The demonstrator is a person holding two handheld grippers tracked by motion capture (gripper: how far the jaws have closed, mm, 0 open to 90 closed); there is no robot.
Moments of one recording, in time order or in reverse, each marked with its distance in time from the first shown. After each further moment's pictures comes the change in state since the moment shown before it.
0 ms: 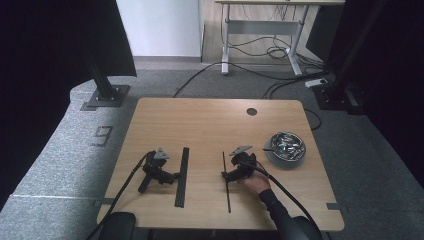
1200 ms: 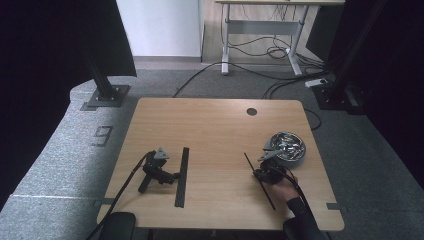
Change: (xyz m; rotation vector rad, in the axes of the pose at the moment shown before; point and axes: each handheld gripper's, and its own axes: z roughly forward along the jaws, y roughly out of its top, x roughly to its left) left arm 0.000 0.000 0.000 0.001 0.000 0.001; right arm -0.044 -0.050 -0.063 0.060 0.006 0.018
